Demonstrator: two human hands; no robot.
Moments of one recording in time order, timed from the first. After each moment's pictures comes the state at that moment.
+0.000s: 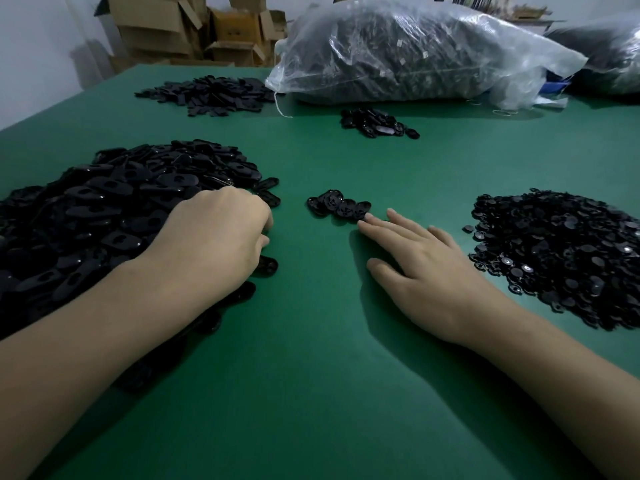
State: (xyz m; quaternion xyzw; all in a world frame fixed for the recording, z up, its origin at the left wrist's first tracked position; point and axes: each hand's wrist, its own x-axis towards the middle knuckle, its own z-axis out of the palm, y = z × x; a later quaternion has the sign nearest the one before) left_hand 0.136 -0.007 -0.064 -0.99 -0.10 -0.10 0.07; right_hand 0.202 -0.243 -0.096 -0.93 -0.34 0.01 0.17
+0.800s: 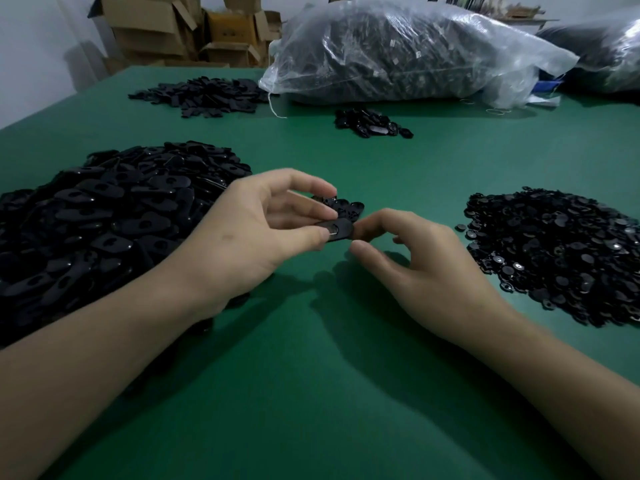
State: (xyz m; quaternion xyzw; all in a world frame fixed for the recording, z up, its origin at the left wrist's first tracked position) left_hand 0.129 -0.039 -0.063 -0.80 0.01 -0.12 -0.58; right_hand 0.191 -0.242 -0.087 -0.86 -0.34 -0.07 0.38
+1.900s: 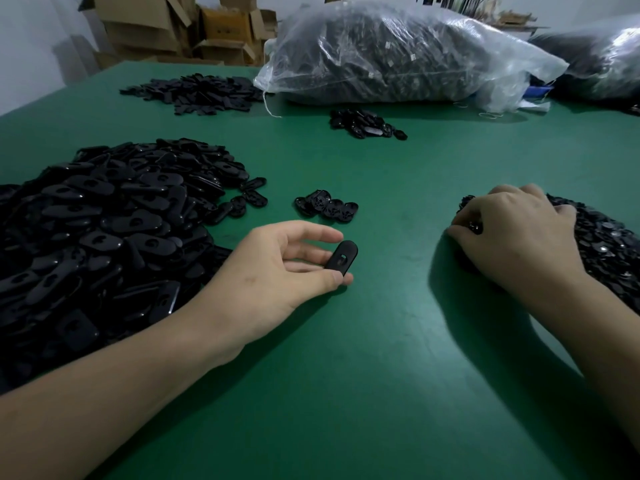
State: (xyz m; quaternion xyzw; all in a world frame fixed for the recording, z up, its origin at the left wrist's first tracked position) left_hand 0.115 -0.064 -0.088 -0.76 -0.06 -0.03 -0.64; right_hand 0.242 -0.299 -0.068 -0.98 -0.09 -0.14 0.04
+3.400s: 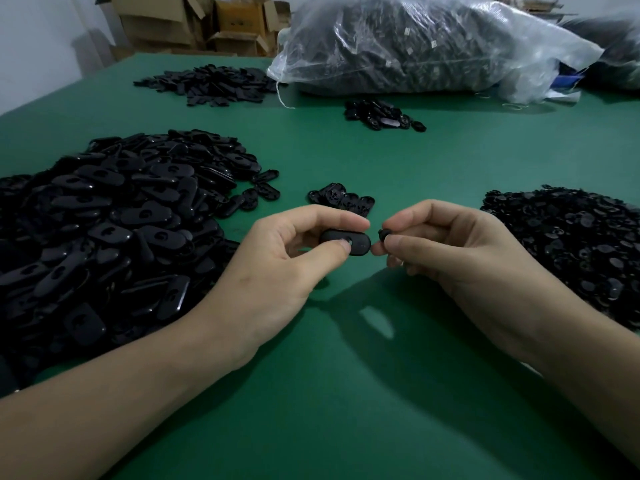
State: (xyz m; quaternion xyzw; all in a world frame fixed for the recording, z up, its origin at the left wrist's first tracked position) left_hand 0.116 -0.064 -0.095 -0.76 0.00 -0.13 -0.63; right_hand 0.192 -0.254 -0.078 -0.66 -0.21 0.19 0.69
